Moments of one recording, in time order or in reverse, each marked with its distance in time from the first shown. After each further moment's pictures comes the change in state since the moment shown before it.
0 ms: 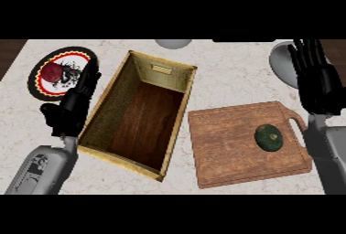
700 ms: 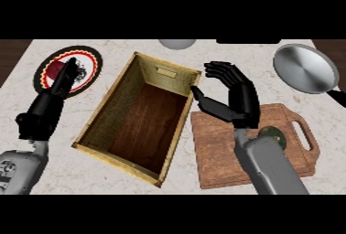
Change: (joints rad) left arm 0.049 0.144 0.042 -0.054 -0.063 -0.099 -0.029; right arm -0.016 0.298 0.257 0.010 0.127 -0.275 -0.034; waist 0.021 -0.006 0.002
